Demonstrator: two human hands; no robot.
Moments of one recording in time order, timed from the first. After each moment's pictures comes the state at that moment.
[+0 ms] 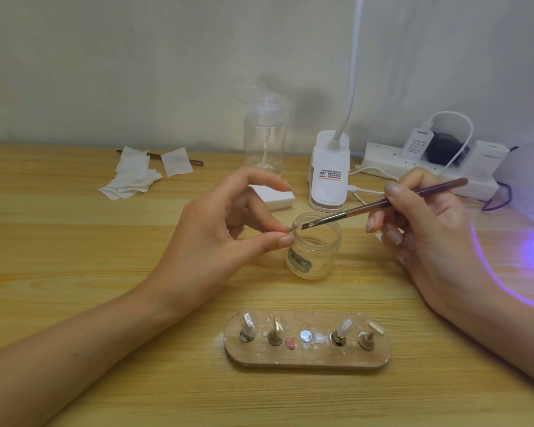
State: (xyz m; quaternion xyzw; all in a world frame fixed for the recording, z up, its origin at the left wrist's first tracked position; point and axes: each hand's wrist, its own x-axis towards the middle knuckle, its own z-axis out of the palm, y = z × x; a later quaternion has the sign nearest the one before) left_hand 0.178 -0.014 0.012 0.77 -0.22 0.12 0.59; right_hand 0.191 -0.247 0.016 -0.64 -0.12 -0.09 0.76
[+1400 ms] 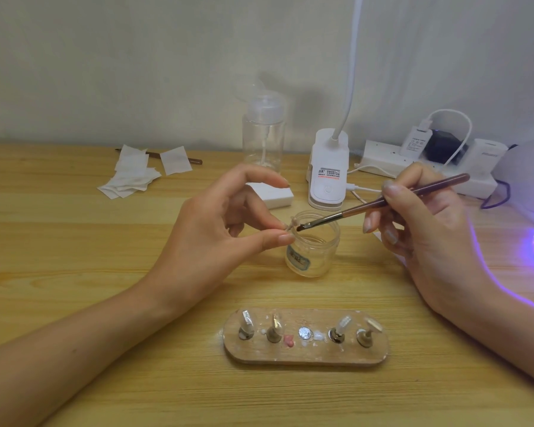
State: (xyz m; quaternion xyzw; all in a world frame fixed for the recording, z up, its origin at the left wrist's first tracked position) left_hand 0.178 -0.015 0.012 0.77 -0.22 0.12 0.59; right_hand 0.188 -0.245 0.016 -0.65 -0.14 -0.11 0.74
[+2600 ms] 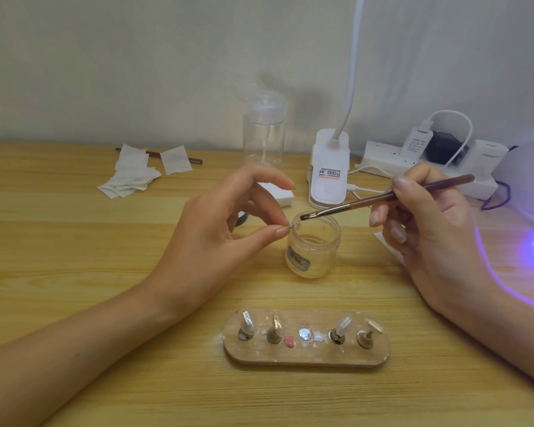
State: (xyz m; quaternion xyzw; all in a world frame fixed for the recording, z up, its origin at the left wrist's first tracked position) left_hand 0.177 -0.013 0.012 0.80 -0.26 0.17 0.51; right_hand 0.190 -0.247 0.016 -0.63 -0.14 -0.10 0.76
